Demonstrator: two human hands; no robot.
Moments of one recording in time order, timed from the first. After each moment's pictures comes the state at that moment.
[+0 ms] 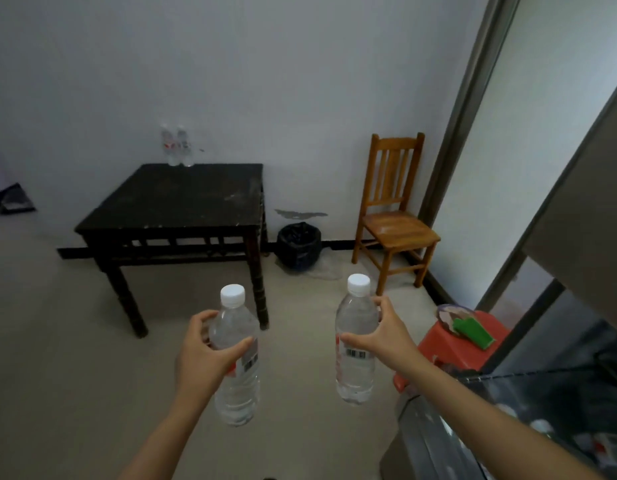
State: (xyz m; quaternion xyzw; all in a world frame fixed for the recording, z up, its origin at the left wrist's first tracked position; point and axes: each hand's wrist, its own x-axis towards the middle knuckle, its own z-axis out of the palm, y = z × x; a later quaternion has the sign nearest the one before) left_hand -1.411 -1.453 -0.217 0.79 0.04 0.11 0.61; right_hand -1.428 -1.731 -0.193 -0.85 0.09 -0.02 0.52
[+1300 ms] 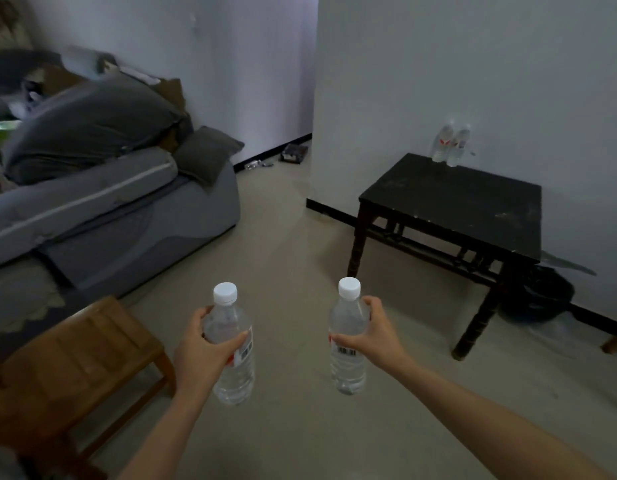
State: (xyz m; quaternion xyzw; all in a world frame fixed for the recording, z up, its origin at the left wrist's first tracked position) left_hand -1.576 -0.978 -0.237 0.74 0.37 0.30 0.47; right_hand -1.410 -1.196 -0.219 -0.85 -0.21 0.16 0.46
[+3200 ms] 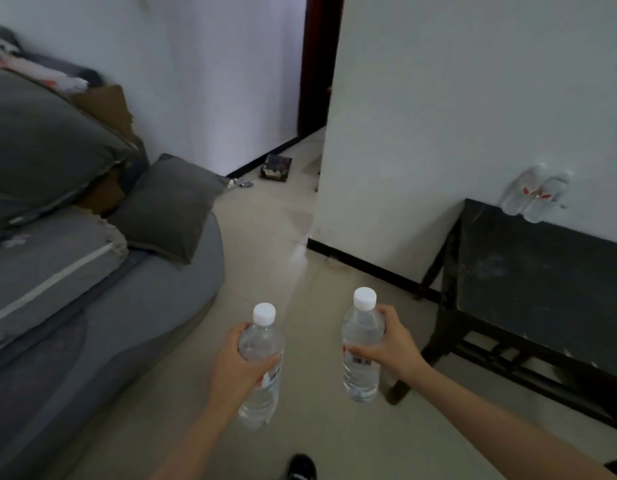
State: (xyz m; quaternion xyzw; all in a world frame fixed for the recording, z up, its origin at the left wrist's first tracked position) left_hand -1.081 -0.455 -0.277 0.75 0.29 0.16 0.57; right_hand -0.952 -0.676 -0.238 -0.88 -0.14 0.14 0.42
